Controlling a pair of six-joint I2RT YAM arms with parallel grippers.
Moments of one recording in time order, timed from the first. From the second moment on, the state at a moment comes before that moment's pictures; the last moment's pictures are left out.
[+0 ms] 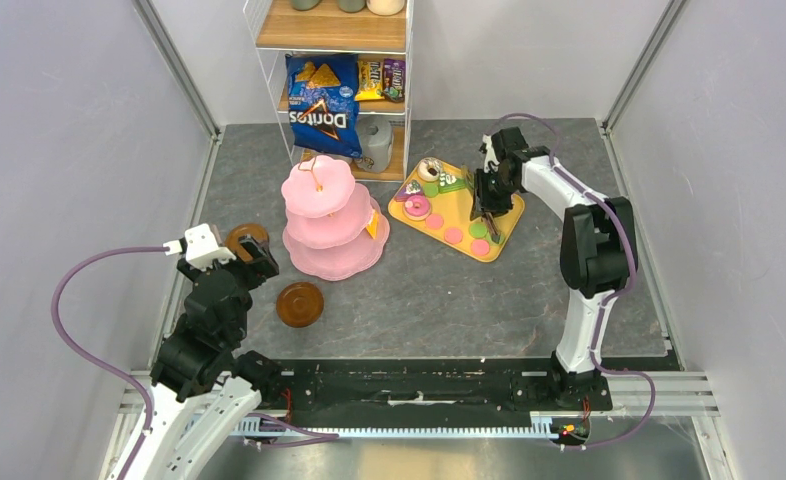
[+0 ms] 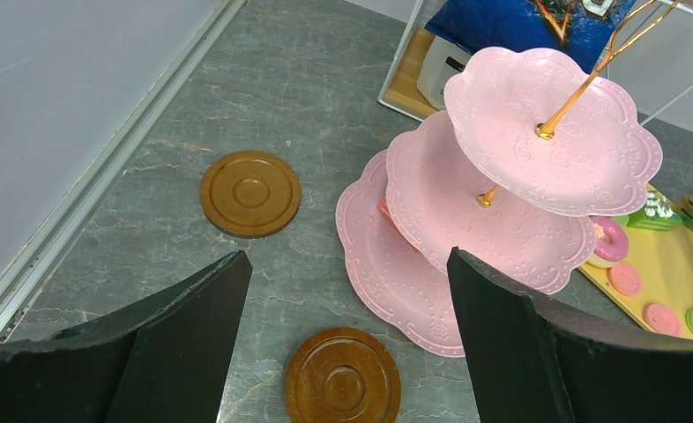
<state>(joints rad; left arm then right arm) -0.47 0.35 0.72 -0.60 -0.69 -0.38 0.22 1.99 1.56 -0.75 -0.22 0.20</state>
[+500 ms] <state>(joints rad) -0.47 0.36 0.72 -0.60 -0.68 -0.38 0.22 1.81 1.42 -0.78 -0.34 0.25</state>
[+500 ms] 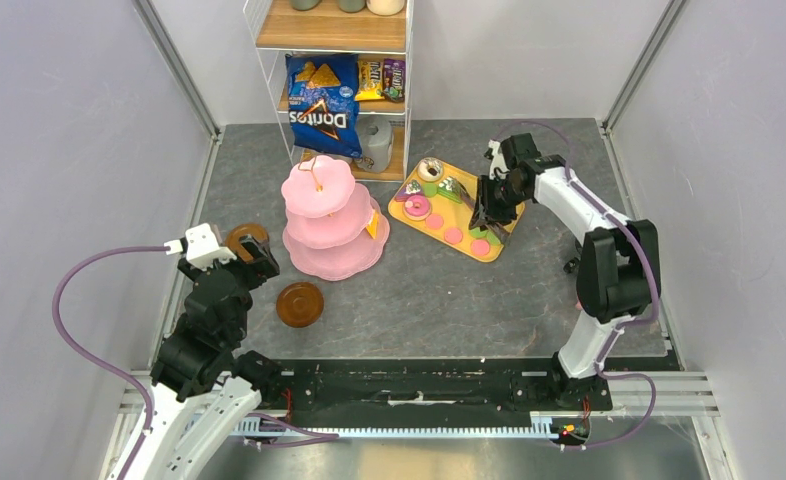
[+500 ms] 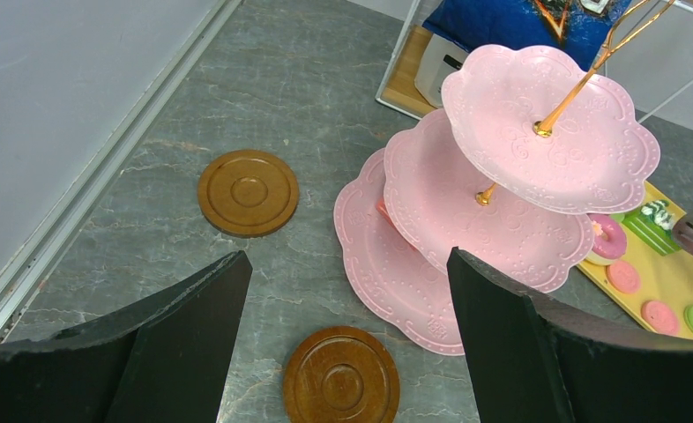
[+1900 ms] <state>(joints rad) -0.46 0.36 0.72 -0.60 -0.68 -0.38 0.33 1.81 1.35 -0.77 -0.04 0.04</state>
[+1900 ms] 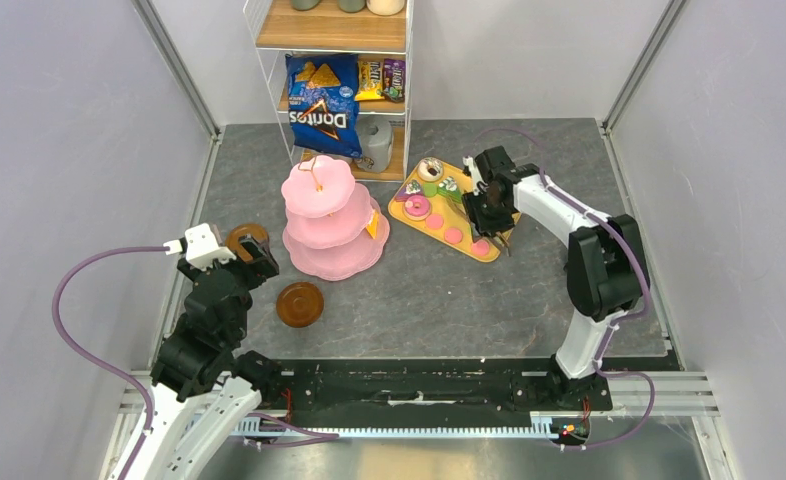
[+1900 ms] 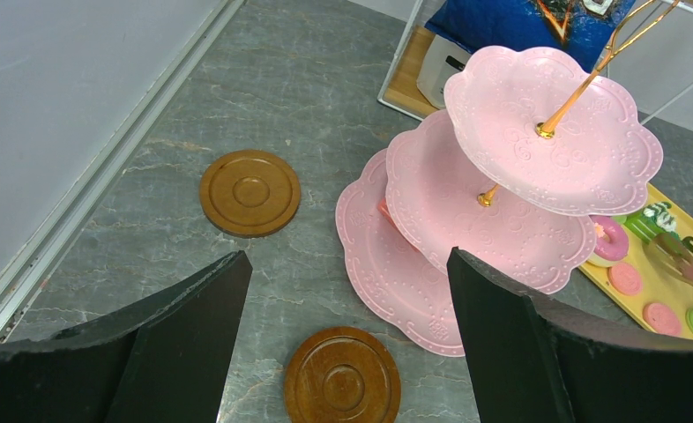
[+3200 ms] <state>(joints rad) -0.46 0.36 0.72 -0.60 -0.68 -0.38 0.46 1.61 1.34 -0.78 0.10 0.05</state>
